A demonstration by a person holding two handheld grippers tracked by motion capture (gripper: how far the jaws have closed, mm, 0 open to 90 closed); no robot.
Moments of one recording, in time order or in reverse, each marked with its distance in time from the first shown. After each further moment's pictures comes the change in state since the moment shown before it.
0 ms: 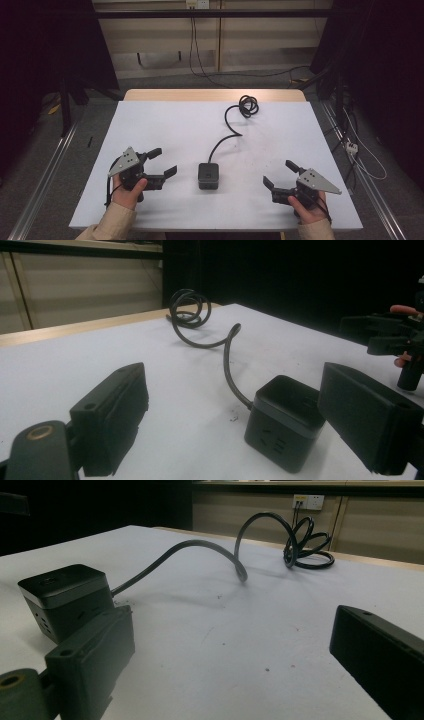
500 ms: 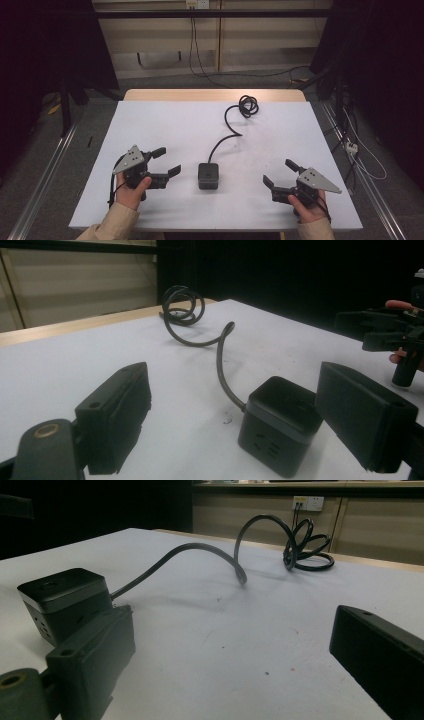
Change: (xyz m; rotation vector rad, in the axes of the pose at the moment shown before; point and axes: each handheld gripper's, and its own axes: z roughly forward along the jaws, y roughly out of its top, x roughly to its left) left arm -0.005 0.006 0.009 0.020 -0.024 0.013; right arm -0.001 0.001 0.001 -0.007 0.002 0.004
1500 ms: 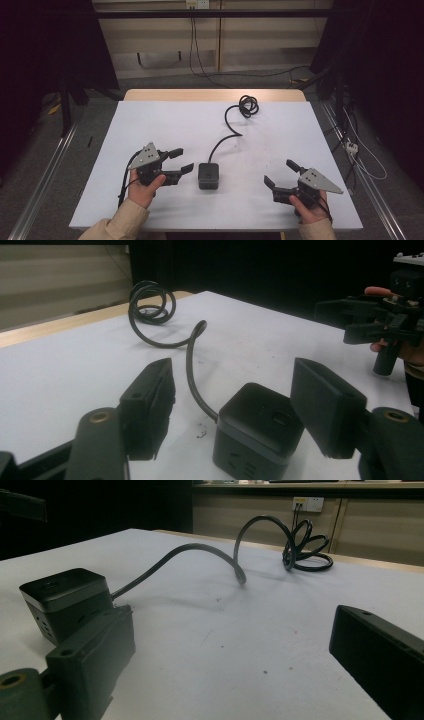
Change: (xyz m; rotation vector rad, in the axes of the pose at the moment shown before) left arm -0.013 0.009 0.027 0.043 -0.072 0.035; right arm -0.001 0.000 -0.002 -0.002 0.001 -0.003
